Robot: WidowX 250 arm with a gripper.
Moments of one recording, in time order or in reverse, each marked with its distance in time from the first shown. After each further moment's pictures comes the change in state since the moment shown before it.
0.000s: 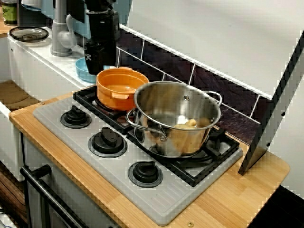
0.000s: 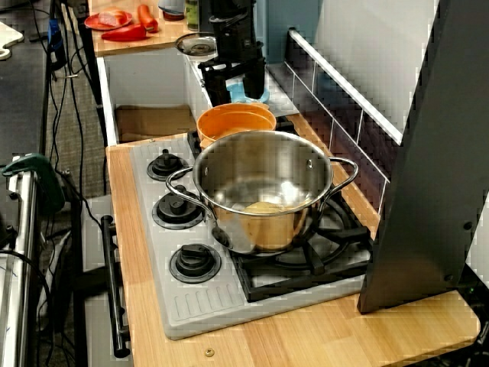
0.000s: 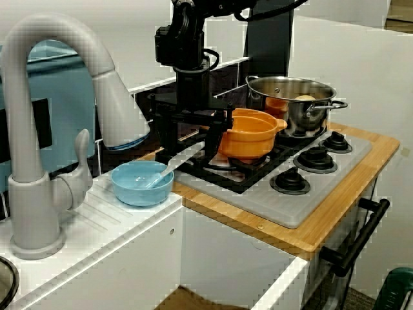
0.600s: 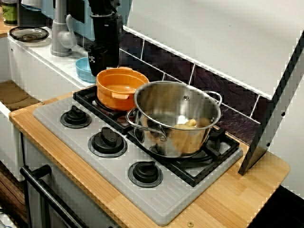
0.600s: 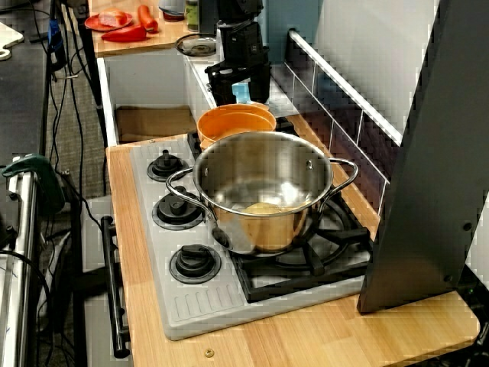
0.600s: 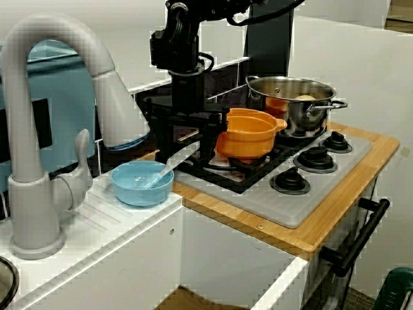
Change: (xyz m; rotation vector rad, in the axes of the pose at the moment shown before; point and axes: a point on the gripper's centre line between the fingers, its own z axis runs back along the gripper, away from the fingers) arm 0.002 0.005 -0.005 -0.006 0.009 -0.002
